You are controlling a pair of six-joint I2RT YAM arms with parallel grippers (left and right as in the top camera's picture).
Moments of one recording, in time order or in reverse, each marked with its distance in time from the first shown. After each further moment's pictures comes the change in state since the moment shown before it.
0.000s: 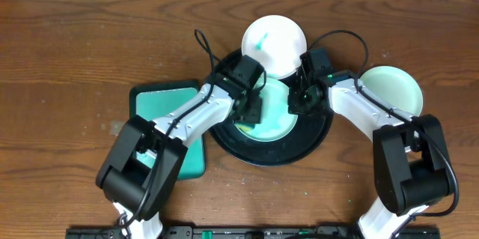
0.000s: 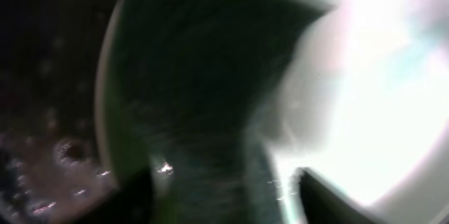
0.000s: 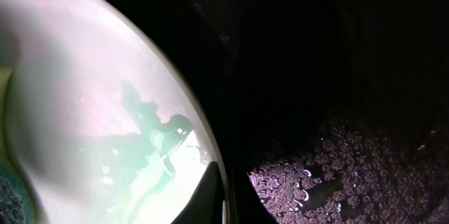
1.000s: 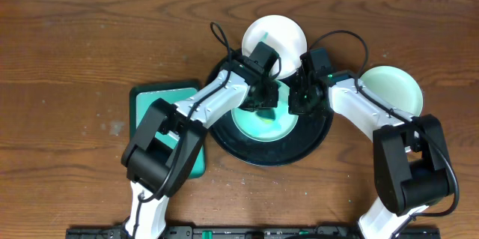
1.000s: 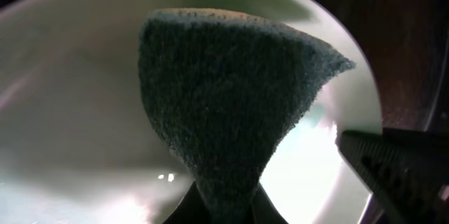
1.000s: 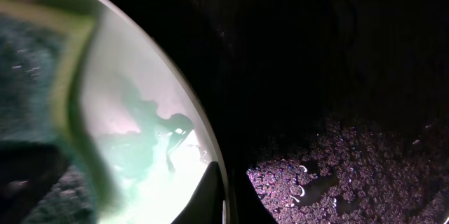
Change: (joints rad) left arm -0.021 0.177 0.201 0.038 0.154 -0.108; right arm 0.000 0.000 0.002 -0.011 0.004 0.000
